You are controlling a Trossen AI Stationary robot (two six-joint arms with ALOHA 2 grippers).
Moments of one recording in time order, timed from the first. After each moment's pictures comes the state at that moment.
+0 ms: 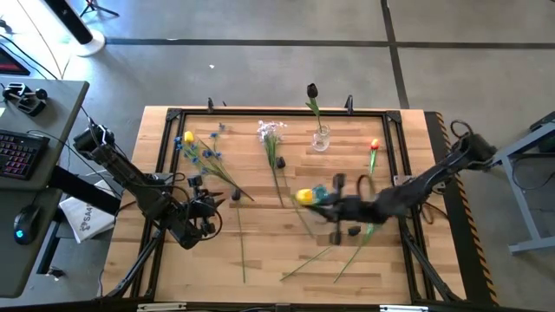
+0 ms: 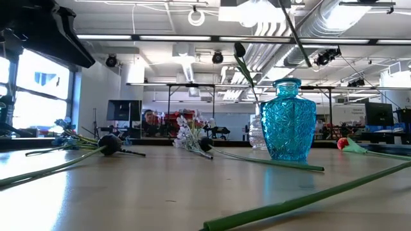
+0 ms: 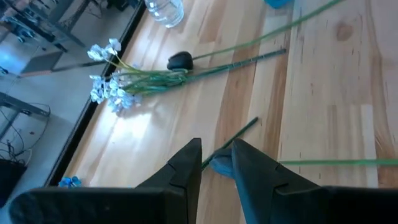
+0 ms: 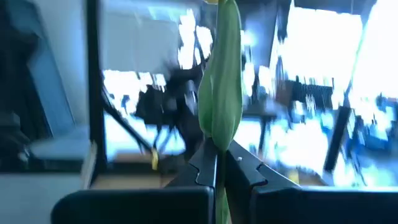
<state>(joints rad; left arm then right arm) -0.73 1.23 0.76 -0.81 -0.97 -0.63 0.52 1.29 0.72 0.77 0.59 -0.20</state>
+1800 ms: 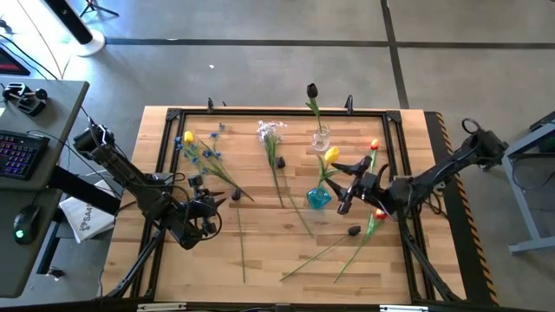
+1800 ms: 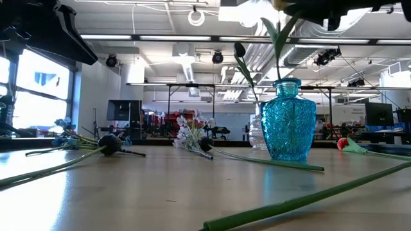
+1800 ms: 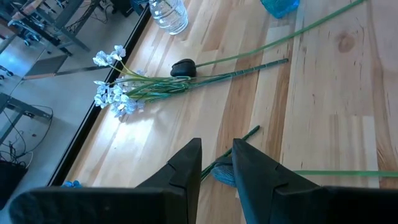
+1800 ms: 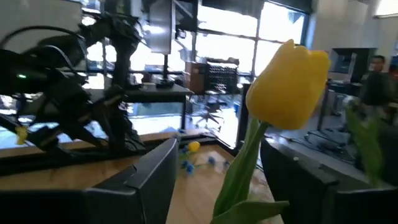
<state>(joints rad) -0.73 1.23 0.76 -0.79 -0.99 -0.63 0.48 1.07 0.42 0.85 0.94 -0.22</state>
